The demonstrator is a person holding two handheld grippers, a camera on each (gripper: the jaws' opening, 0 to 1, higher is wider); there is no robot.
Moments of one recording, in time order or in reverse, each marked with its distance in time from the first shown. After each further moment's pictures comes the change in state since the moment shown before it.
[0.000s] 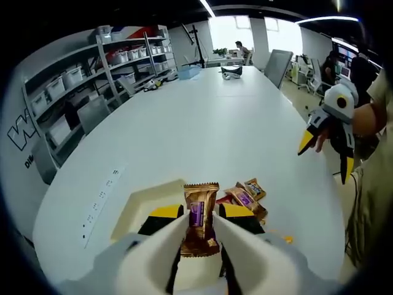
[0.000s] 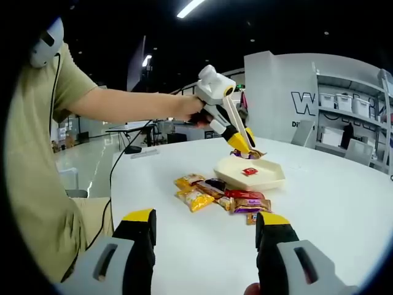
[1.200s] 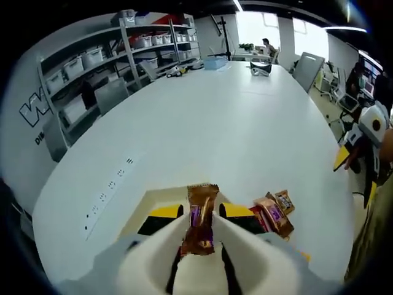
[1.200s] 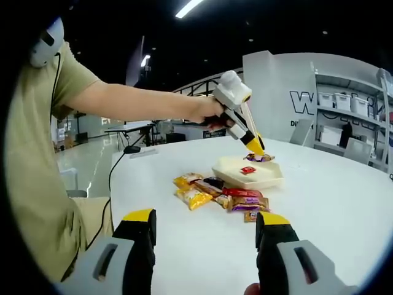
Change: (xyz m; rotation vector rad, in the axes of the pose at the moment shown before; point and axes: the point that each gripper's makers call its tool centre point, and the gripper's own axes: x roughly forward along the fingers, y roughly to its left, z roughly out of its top) left arm 0.032 0.042 0.000 -0.134 0.066 0.121; right arm -0.004 -0.003 -0.002 0.005 0.002 -0.009
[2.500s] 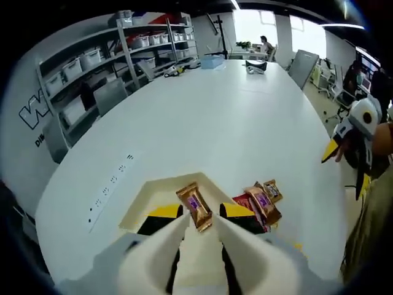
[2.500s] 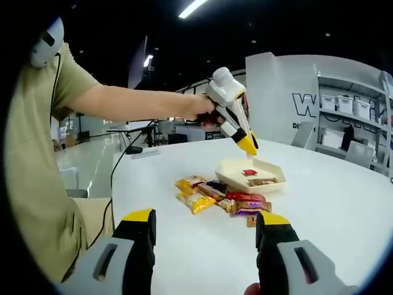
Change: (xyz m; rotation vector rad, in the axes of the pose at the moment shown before) left arm -0.034 -0.016 -0.013 0.028 0.013 -0.015; right arm 0.004 0.006 0.007 -0.015 -0.007 0.013
